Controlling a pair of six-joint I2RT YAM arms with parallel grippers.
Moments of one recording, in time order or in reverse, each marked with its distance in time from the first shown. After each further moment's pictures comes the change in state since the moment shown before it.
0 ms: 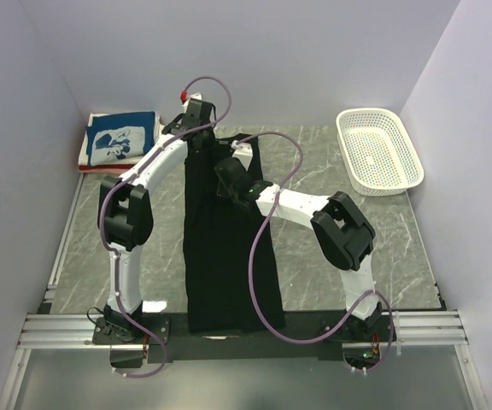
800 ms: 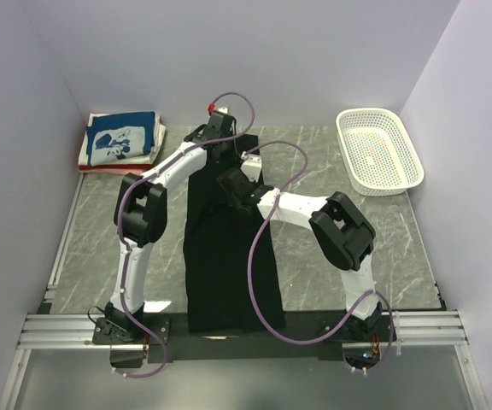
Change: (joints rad) left arm -0.098 0.105 0.008 0.073 0.108 0.033; right arm -0.002 -0.003 -0.066 -0.154 0.147 0.081
